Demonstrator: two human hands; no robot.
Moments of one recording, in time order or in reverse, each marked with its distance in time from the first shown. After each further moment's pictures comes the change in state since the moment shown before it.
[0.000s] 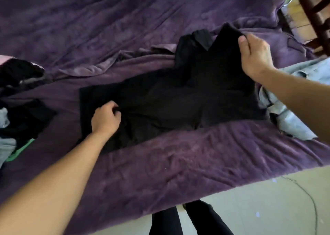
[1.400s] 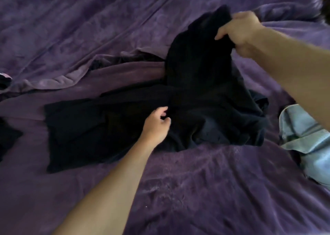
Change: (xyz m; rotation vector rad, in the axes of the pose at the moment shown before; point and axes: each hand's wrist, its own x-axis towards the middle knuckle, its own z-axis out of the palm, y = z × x) left_hand 0.058 0.155 0.153 -0.402 -0.345 -0.088; right_hand 0.165 0.040 0.113 0.583 -0.315 0.505
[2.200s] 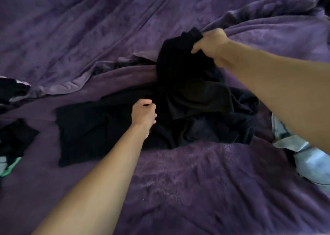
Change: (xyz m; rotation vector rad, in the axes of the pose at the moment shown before) left_hand -0.006 0.064 -0.008 -0.357 0.253 -0.331; right_hand -0.012 0.015 0.001 0.001 -0.172 0.091
